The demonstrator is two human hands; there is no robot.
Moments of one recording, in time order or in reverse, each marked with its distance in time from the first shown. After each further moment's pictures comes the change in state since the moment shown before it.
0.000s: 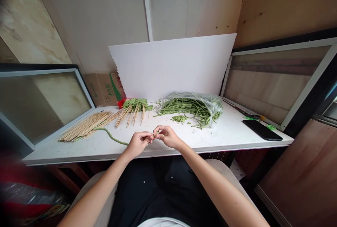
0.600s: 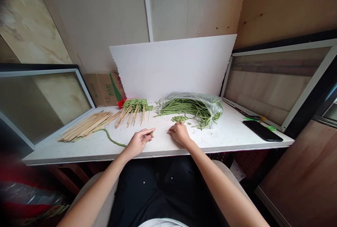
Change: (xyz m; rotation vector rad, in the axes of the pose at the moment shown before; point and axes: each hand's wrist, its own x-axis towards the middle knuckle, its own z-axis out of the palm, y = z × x) left_hand 0.003 -0.011 -0.005 -0.098 0.010 -0.071; right_hand -0.014 0.049 -0.069 -1.048 0.313 0.211
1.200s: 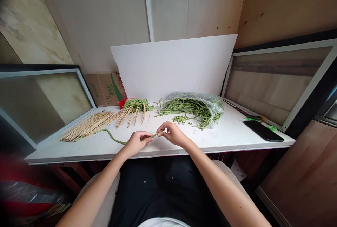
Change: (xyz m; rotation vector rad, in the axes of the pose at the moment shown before) left_hand -0.003 0.011 -0.013 0.271 -0.056 -0.107; right_hand -0.004 -0.073 -0.038 0.526 -0.151 -0.251
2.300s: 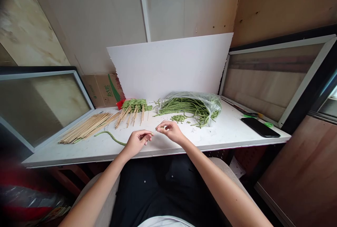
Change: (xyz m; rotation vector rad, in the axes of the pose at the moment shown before) left_hand -0.001 0.006 0.007 -0.147 0.035 0.074; right_hand 0.001 0.019 0.009 0.267 0.132 0.079
